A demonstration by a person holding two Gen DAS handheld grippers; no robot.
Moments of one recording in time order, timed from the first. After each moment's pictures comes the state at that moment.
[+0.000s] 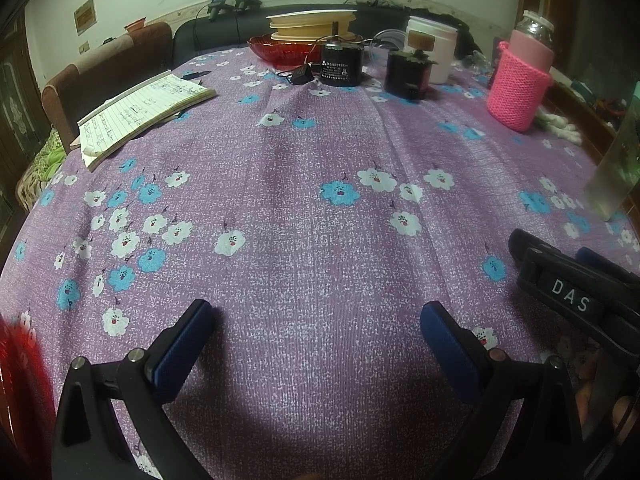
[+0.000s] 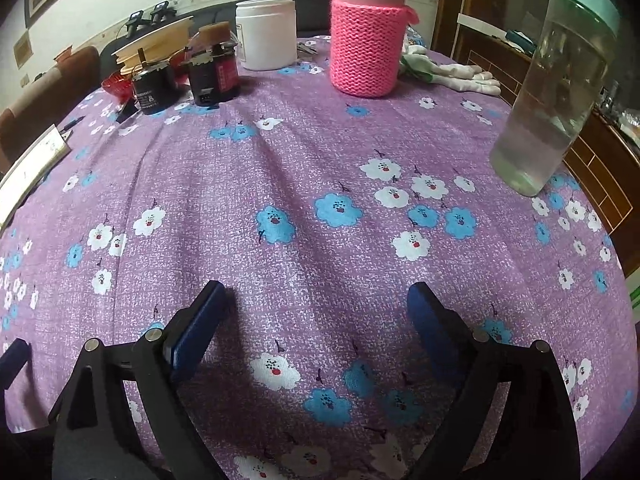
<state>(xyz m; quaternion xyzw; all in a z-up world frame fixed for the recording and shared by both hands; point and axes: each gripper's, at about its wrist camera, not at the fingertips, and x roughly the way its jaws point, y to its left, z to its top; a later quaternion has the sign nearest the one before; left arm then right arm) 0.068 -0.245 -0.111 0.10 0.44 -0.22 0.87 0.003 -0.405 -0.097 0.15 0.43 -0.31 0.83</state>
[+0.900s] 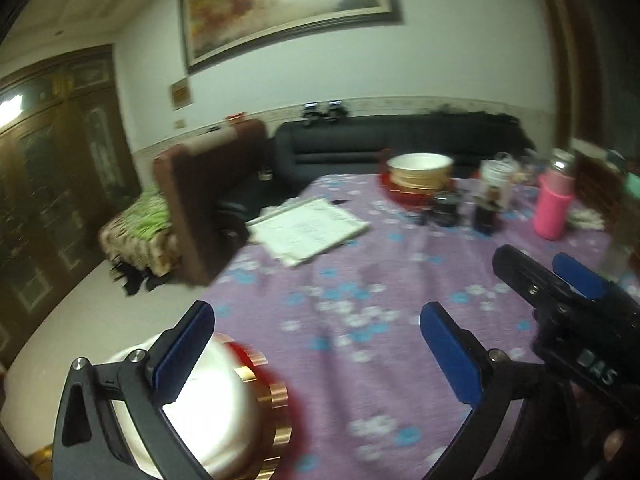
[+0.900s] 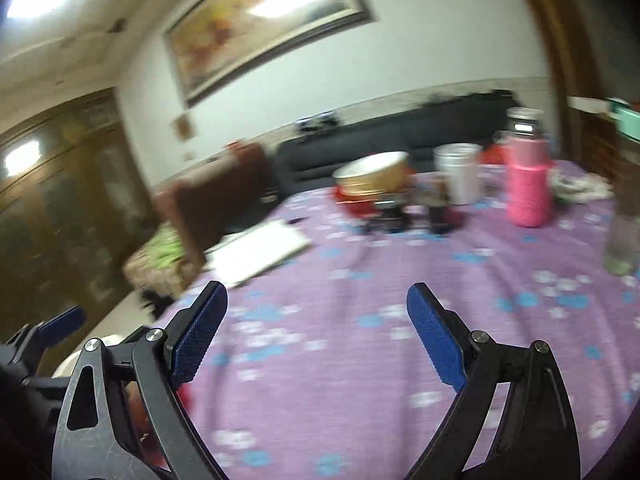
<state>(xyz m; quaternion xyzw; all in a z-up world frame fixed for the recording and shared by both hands) -0.008 -0.081 0.033 0.09 0.25 -0.08 0.96 -0.034 -0.248 0.020 0.17 0.20 -0.03 0.97</state>
